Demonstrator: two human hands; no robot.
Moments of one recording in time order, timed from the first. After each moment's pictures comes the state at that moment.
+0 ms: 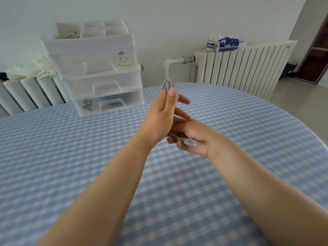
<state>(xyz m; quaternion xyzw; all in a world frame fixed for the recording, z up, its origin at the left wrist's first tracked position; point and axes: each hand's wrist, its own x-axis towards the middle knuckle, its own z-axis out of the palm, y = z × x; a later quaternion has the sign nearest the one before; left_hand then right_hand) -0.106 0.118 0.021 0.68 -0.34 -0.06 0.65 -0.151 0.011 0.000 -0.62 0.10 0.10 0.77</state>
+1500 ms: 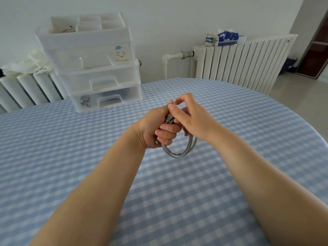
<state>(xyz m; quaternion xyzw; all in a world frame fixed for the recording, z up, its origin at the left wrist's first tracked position) -0.081 0.122 0.004 0.52 -0.22 -0.54 0.62 -0.150 -0.006 -0.001 -0.89 0.01 -0.15 0.42</state>
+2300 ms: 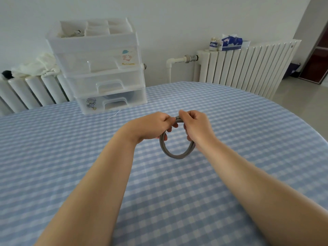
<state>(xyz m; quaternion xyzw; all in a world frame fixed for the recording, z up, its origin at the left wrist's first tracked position) -0.066 0.142 0.012 0.85 -0.34 -0.22 0.33 -0.118 0.004 -0.034 -0.75 0.19 -0.20 0.60</state>
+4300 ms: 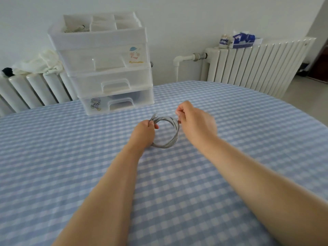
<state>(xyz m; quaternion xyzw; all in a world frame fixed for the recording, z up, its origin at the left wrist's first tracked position) 0.002 0.153 -0.062 0.87 -0.09 -0.08 0.48 -0.080 0.015 -0.032 -0.95 0.11 -0.25 0.16</state>
